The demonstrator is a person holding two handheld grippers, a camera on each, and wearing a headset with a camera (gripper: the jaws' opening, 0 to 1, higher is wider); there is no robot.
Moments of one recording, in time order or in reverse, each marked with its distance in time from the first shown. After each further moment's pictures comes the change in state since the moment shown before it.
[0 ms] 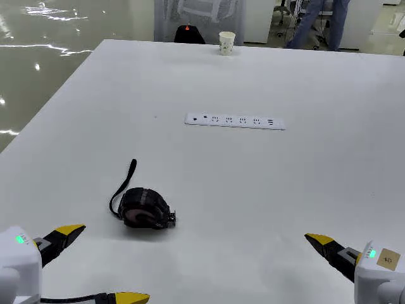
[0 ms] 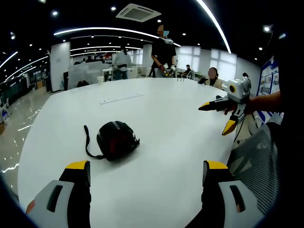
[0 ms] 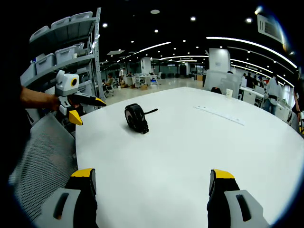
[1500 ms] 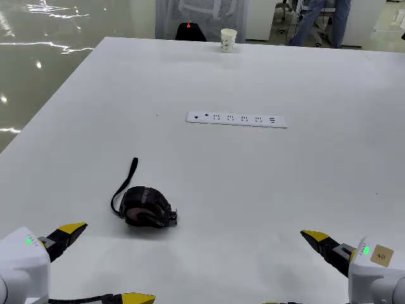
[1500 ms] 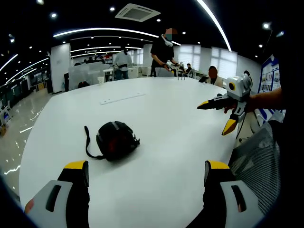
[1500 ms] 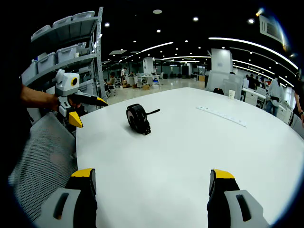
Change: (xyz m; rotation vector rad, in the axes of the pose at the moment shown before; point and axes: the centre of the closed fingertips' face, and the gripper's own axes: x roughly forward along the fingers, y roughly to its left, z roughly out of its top) left arm 0.004 0.007 -0.007 0.017 0.004 0.017; right arm 0.007 0.003 0.003 -0.013 -0.003 0.016
